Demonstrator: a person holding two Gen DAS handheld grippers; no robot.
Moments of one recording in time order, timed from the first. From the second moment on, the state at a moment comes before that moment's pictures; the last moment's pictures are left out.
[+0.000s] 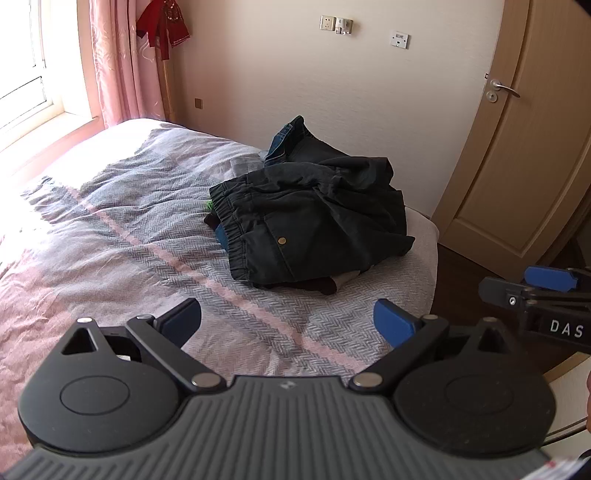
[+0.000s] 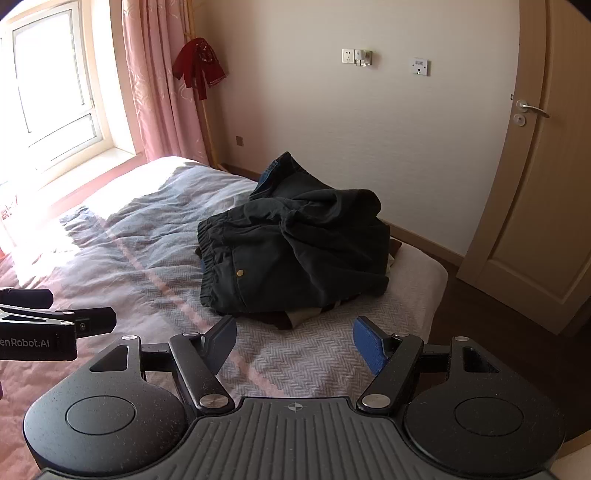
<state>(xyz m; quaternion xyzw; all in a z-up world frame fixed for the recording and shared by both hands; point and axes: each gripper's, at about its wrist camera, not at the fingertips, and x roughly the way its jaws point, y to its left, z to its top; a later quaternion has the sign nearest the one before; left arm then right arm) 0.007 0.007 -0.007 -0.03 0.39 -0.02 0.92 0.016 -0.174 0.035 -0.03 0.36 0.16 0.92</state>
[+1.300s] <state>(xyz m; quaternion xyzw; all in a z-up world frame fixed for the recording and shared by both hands) 0.021 0.028 -0.024 -0.04 0.40 -0.03 0.91 0.022 -0.150 0.033 -0.04 0.37 0.14 0.92</state>
